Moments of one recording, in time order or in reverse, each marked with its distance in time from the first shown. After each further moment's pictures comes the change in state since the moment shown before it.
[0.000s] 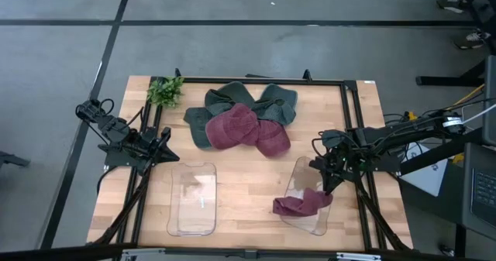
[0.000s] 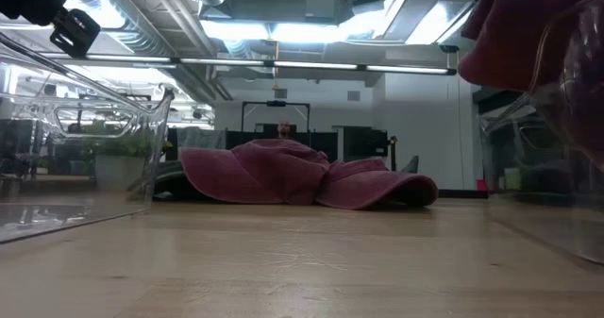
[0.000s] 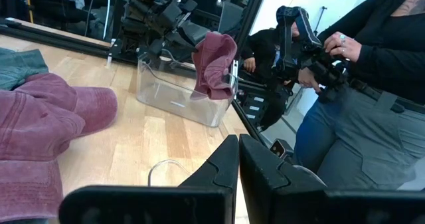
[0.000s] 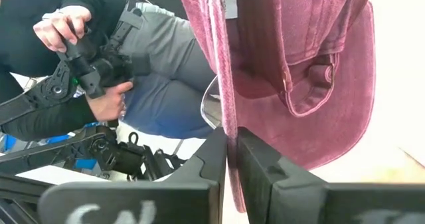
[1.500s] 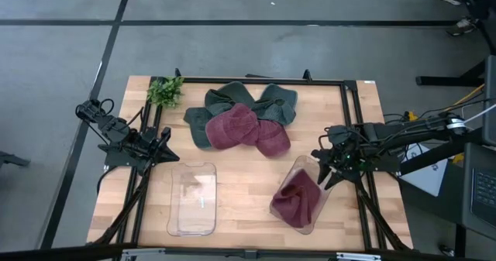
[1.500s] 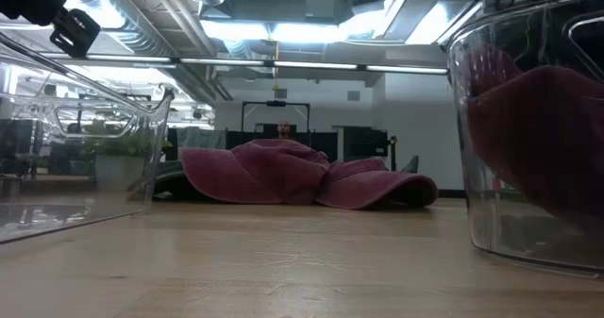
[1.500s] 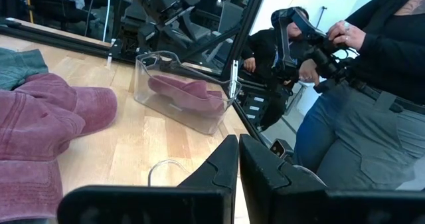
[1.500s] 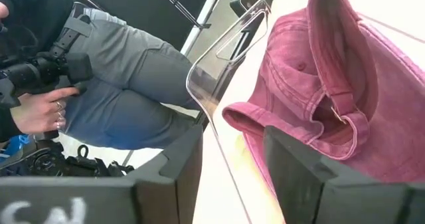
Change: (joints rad) left arm 0.000 0.000 0.000 0.000 0.000 0.000; right arm 0.000 -0.133 0.125 -0.298 0.234 -0.117
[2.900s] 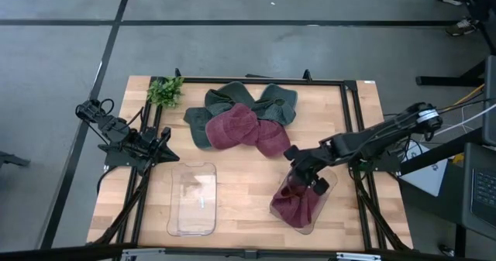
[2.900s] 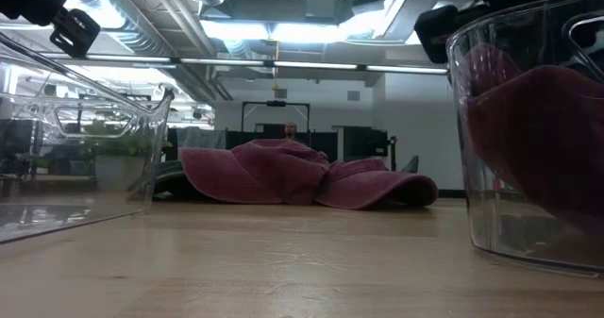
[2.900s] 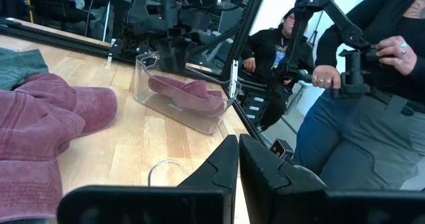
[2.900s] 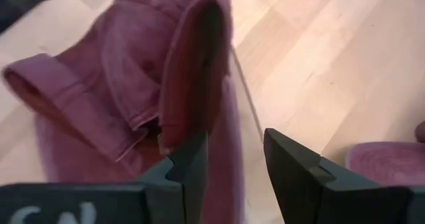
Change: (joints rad) left arm 0.000 0.000 0.000 0.000 0.000 0.000; right arm 0.218 0.566 0.449 -0.235 0.717 -0.631
